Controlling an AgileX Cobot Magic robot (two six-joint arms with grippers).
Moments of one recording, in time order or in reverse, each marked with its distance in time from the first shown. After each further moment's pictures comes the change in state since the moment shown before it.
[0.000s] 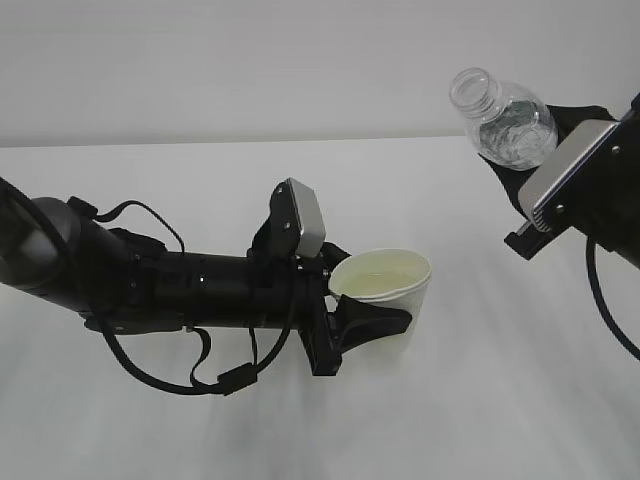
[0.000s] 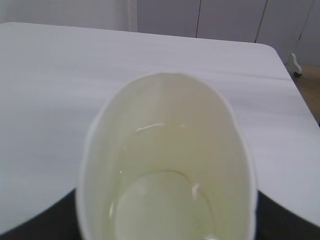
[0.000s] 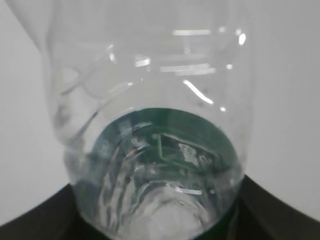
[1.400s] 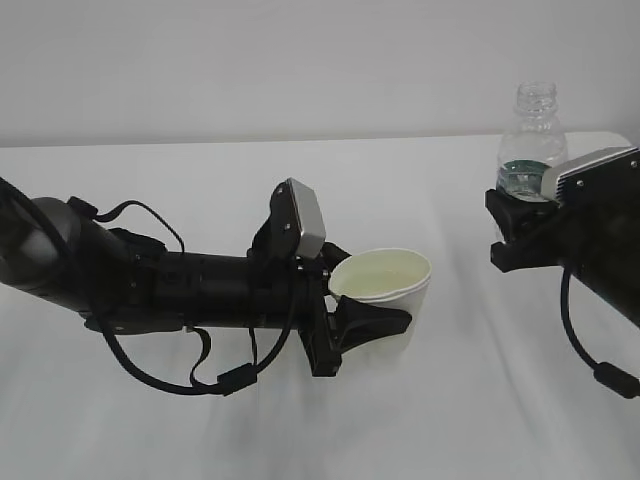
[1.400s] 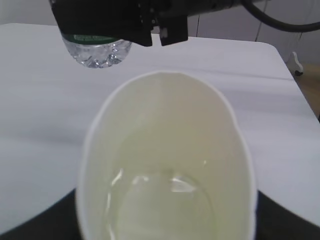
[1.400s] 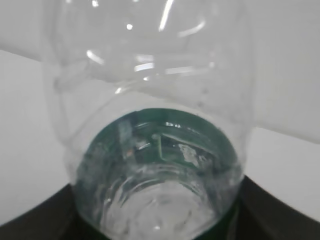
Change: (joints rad) left arm 0.000 0.000 0.000 0.000 0.002 0.010; right arm 0.000 0.209 -0.001 0.177 -0.026 0.555
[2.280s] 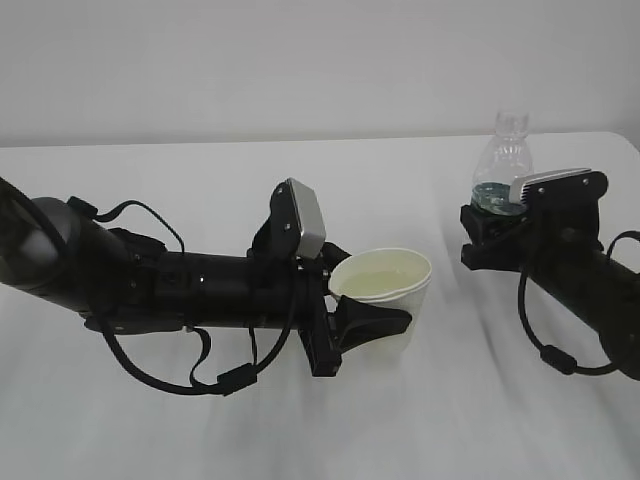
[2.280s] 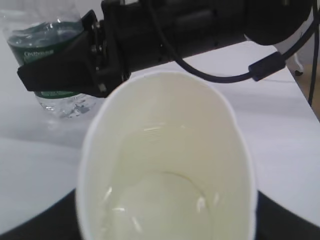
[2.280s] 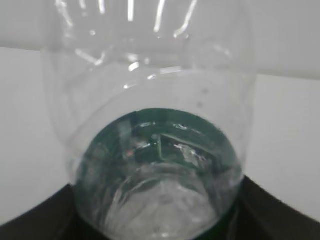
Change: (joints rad) left arm 0.000 0.000 0.000 0.000 0.000 0.001; right arm 0.000 0.247 -0.184 0.008 -0.001 0.154
